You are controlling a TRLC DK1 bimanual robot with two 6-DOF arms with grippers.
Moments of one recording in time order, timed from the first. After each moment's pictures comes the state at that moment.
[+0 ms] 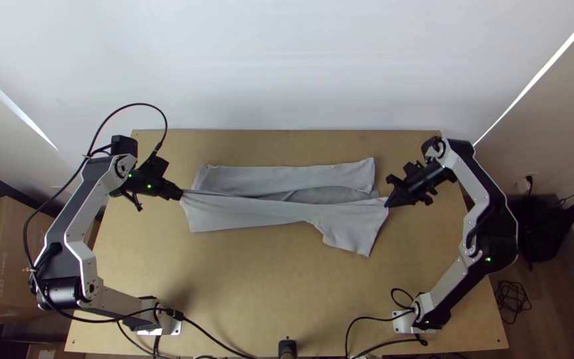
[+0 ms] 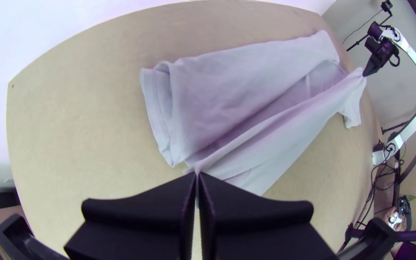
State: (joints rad) left arm 0.17 1.60 1.33 -0.95 0.37 0.53; right arm -0.08 1.89 1.54 -1.39 -0.50 -0.02
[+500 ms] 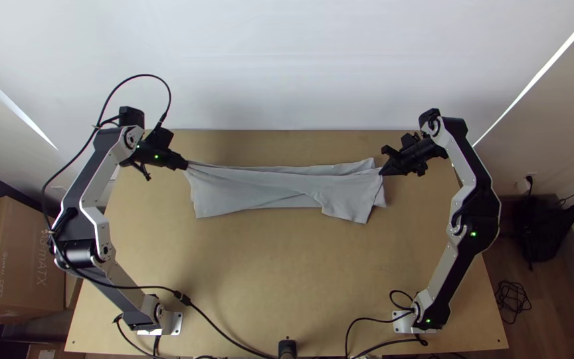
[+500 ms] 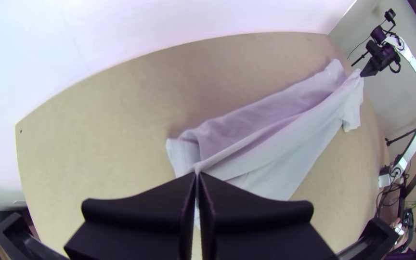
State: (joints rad) left arm 0.13 1.87 1.69 -0.93 0.37 0.48; right arm -0.06 2.10 1.91 -1.30 -0.53 0.10
